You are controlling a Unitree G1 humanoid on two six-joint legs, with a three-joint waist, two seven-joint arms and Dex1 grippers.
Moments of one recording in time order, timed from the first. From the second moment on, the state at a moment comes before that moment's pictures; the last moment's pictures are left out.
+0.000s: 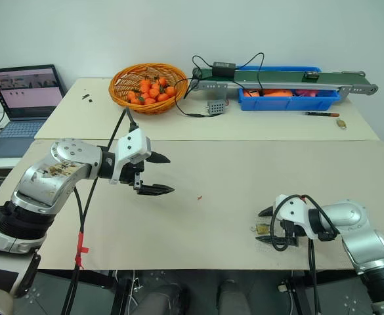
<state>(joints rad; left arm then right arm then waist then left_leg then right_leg) -0.73 0.74 -0.26 -0.18 -0.30 0.70 -1.11 -0.15 -0.93 0.07 0.03 0.17 0.01 1.28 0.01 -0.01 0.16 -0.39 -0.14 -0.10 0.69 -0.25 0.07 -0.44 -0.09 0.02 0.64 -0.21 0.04</state>
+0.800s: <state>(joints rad) -0.75 0.72 -0.22 -0.15 -0.33 0.71 -1.10 -0.47 -0.78 0.17 -0.02 0.11 0.17 1.15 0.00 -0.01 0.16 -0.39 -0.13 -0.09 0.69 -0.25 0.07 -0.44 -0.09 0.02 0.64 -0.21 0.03</state>
